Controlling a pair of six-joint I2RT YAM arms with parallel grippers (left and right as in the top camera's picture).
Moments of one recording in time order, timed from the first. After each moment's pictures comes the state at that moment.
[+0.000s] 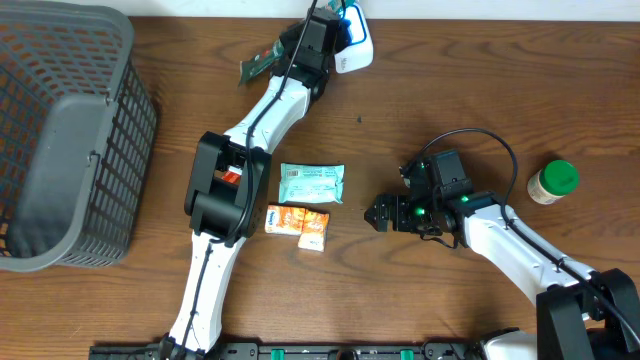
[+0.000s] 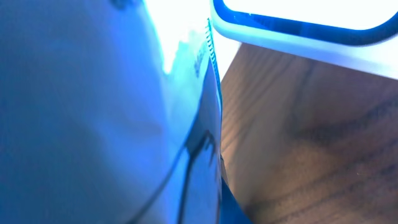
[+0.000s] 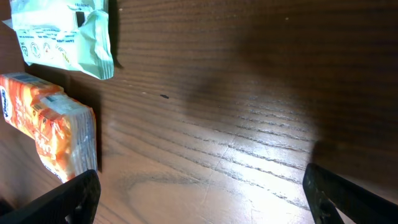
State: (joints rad) left arm -0.39 2.44 2.00 -0.17 -0.48 0.91; right arm 0.32 1.52 0.72 -0.41 -0.41 0.40
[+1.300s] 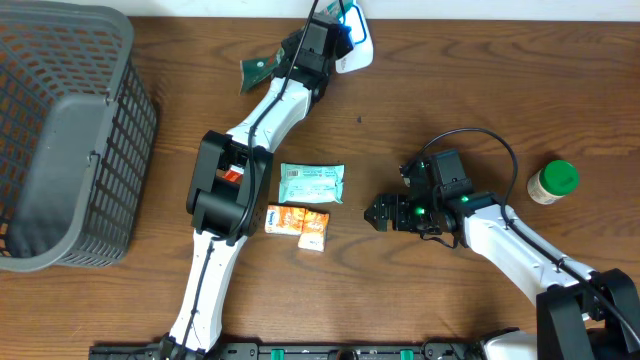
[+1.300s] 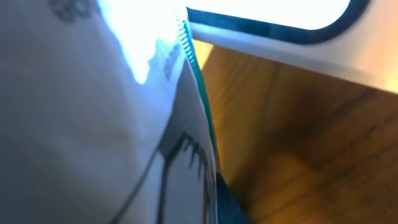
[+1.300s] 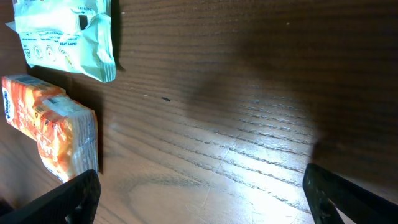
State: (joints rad) left arm -0.40 2.45 2.00 -0.18 -0.44 0.87; right arm 0.32 1.52 0.72 -0.40 -0.41 0.40
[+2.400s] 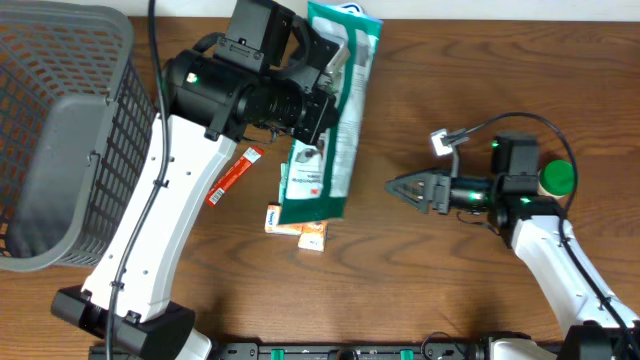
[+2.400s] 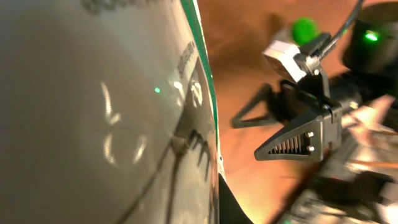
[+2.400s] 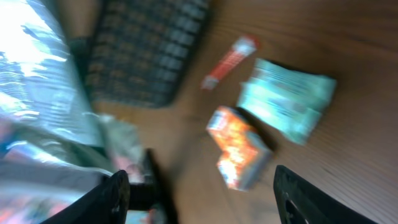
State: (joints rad) left arm -0.43 1.71 2.00 -1.30 0.51 0.02; right arm 0.01 1.36 0.72 -0.21 -1.27 0.21
